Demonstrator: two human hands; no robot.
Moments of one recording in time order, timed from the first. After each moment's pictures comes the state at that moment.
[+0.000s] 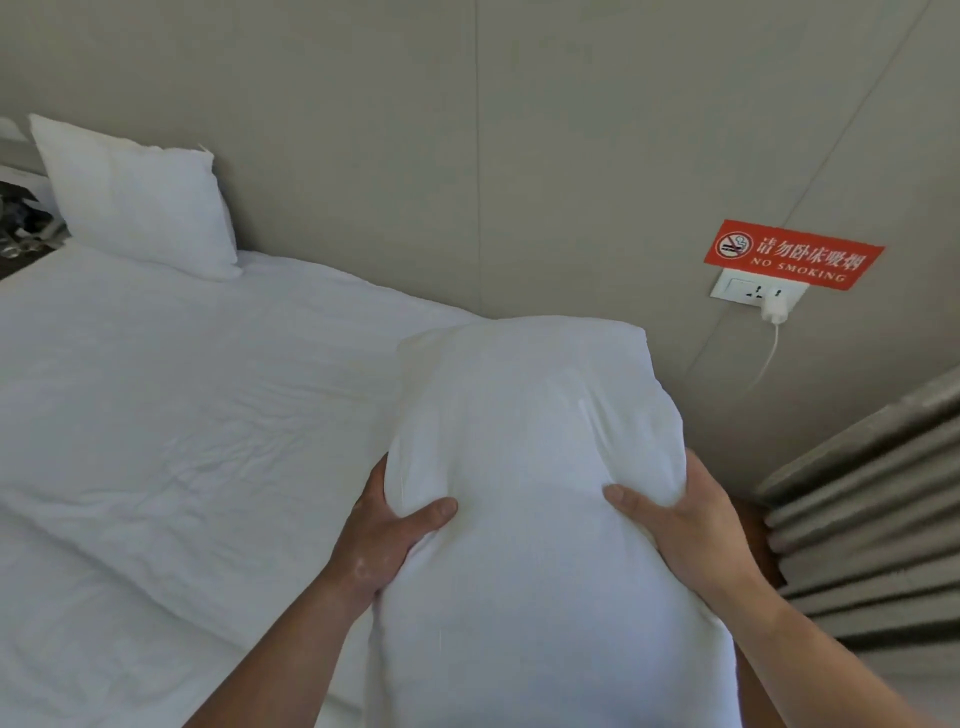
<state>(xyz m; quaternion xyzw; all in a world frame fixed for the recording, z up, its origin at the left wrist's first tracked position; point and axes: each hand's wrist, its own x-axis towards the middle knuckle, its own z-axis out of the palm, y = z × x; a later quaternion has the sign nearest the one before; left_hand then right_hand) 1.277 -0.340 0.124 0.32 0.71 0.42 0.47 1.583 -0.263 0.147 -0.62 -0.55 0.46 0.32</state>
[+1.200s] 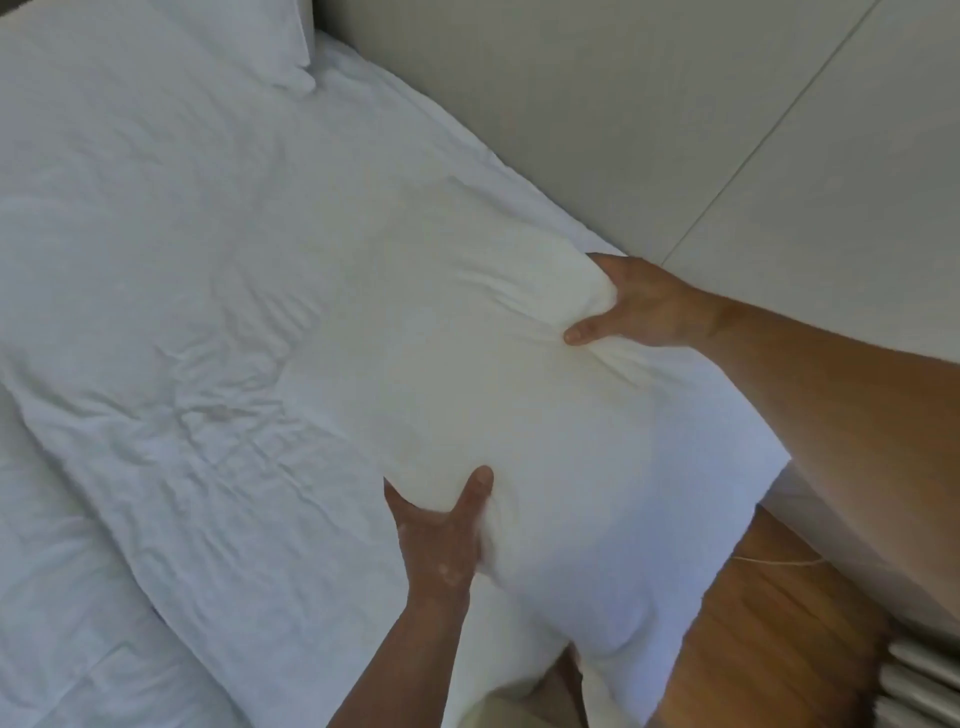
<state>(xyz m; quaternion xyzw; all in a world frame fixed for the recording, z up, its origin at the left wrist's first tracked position) 1.167 -0.093 -0.046 -0.15 0.76 0.53 0.35 1.209 0.228 -0.010 -0.32 -0.81 0.49 -0.08</state>
